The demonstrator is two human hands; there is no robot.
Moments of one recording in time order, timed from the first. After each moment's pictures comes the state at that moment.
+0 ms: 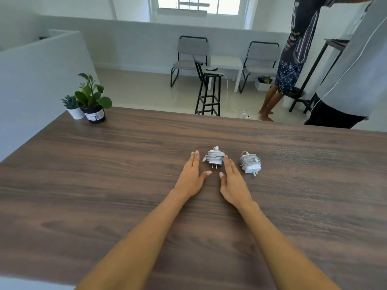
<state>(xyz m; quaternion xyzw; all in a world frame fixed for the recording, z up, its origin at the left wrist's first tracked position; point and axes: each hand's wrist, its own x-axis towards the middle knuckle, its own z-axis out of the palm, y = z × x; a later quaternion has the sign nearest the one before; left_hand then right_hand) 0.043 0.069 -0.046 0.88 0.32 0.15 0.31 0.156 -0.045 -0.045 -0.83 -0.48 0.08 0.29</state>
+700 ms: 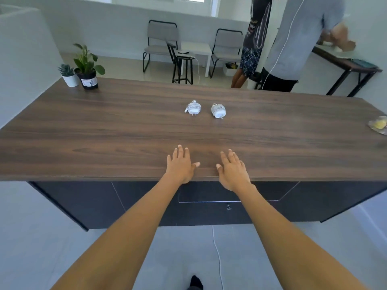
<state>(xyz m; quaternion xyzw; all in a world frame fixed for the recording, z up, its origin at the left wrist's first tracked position) -0.115 -0.119 -0.011 0.93 0.32 -0.06 0.16 0.001 -0.260 -0.016 -0.91 -0.41 0.07 0.06</state>
